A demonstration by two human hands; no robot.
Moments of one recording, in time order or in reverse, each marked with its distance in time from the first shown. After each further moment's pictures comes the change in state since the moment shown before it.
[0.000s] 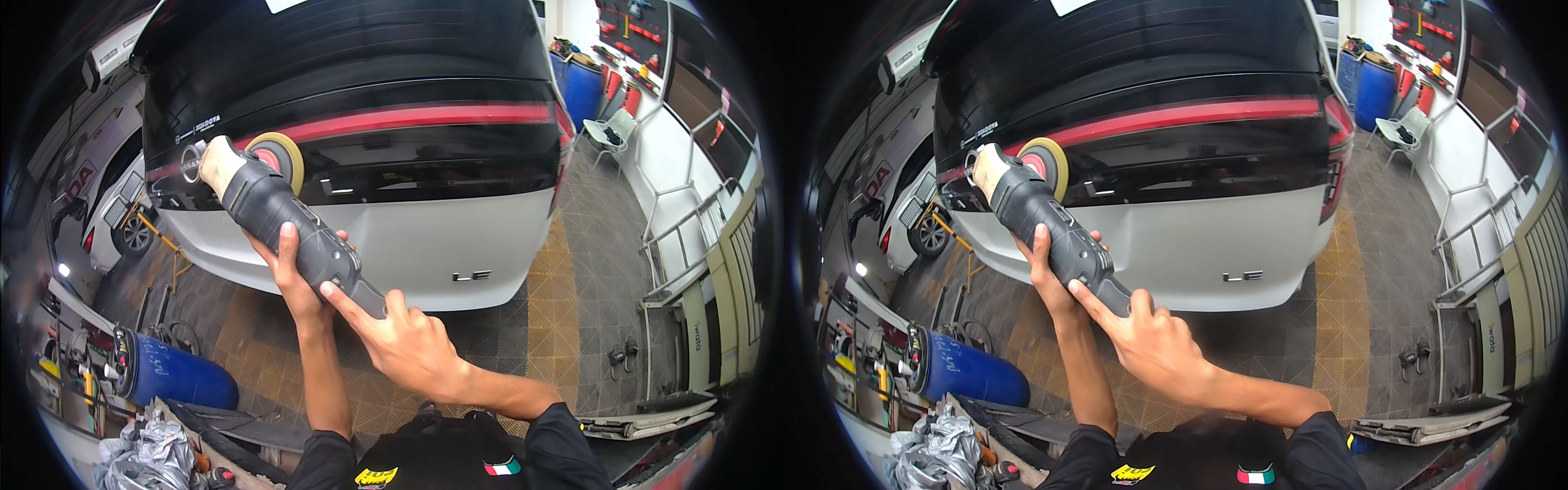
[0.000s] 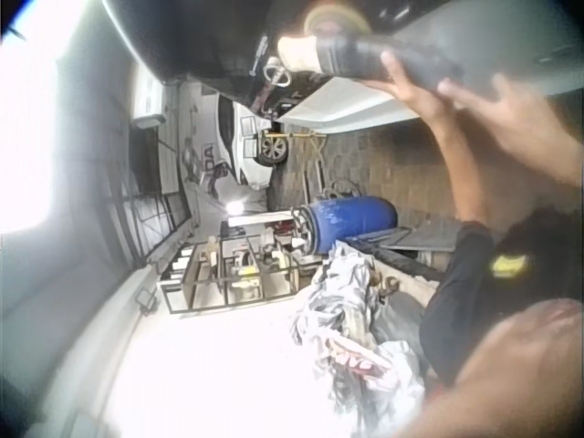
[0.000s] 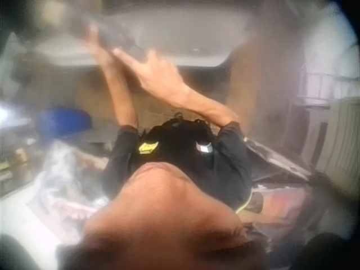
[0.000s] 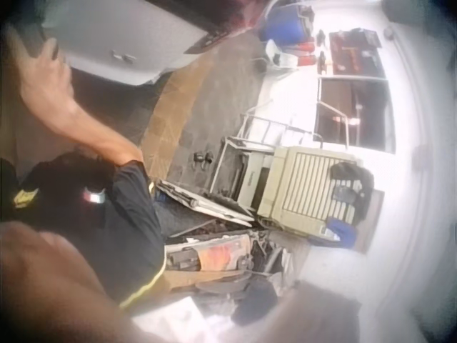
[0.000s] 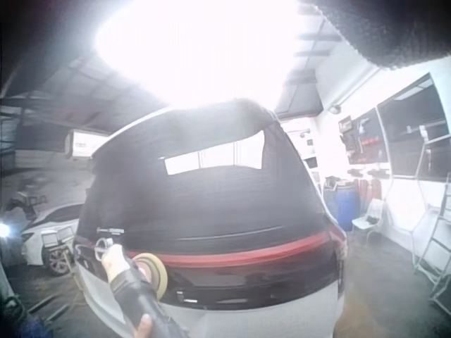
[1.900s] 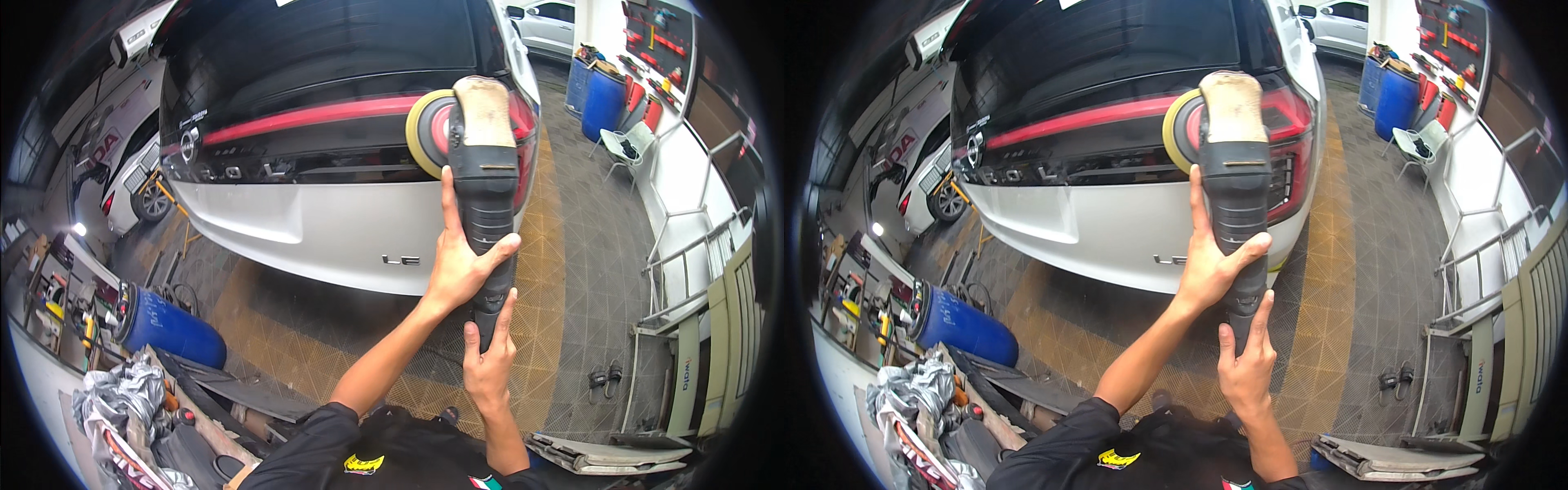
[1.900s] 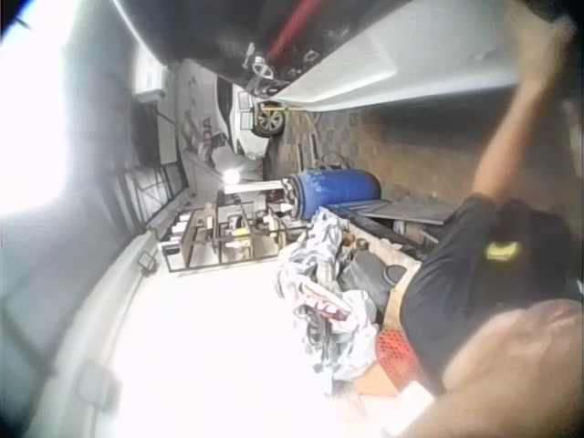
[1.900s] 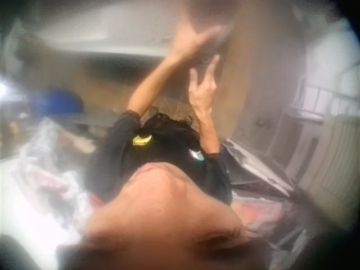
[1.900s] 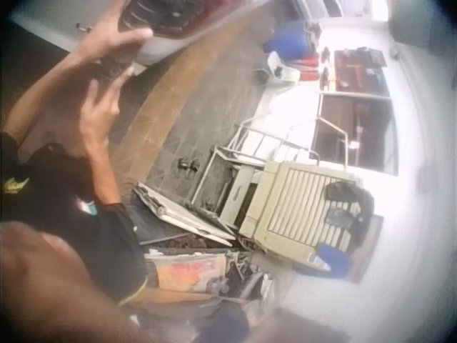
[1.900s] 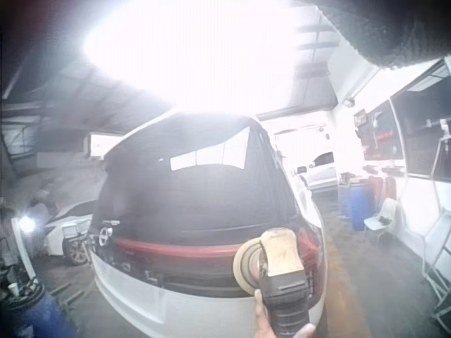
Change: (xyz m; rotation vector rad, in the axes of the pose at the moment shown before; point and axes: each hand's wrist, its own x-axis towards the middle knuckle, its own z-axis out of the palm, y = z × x) left_hand -0.143 -0.125 0.225 0.273 -0.517 -0.168; right_hand -0.198 0.155 -0.062 0.433 0.432 0.533
